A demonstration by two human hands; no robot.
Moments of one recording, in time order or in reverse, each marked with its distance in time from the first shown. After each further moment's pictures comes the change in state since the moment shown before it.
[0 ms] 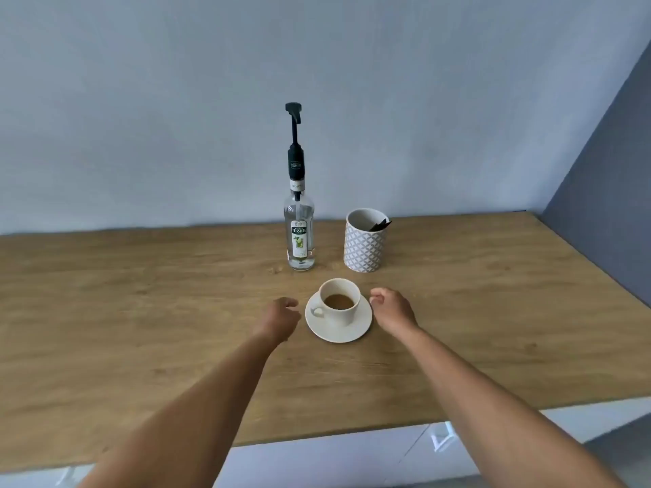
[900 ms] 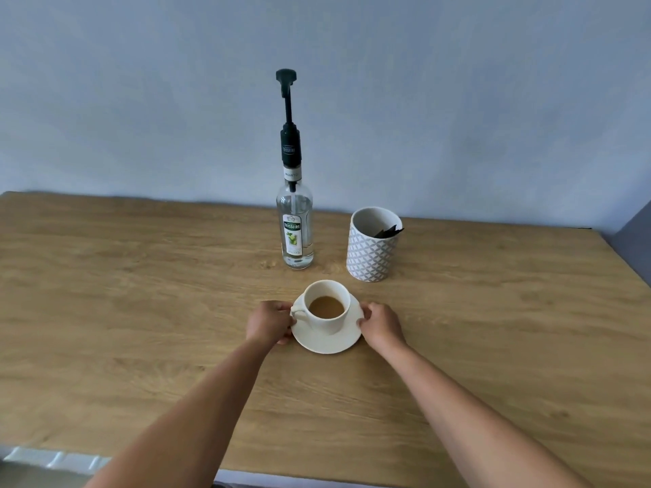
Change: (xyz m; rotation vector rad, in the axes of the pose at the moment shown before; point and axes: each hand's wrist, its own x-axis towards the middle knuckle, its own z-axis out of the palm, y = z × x) left_hand 0.041 0.002 0.044 -0.190 0.179 -0.215; right_hand 0.077 0.036 0.026 -0.049 -0.202 -0.035
